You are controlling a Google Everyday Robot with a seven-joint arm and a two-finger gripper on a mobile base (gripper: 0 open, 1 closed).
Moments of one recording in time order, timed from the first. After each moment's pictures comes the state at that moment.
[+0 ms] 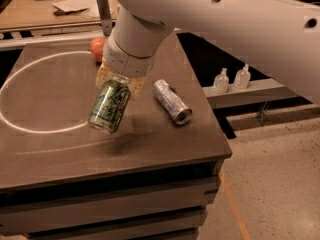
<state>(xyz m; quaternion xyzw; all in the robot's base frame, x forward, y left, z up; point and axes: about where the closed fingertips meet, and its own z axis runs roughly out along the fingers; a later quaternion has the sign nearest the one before) 0.525 0.089 0.918 -0.96 0.09 -0.13 0.21</state>
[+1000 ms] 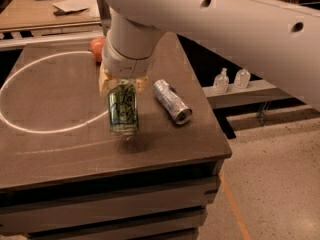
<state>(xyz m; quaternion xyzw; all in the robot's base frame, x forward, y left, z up) 0.524 0.086 0.911 -0.97 -0.13 -0.17 0.14</state>
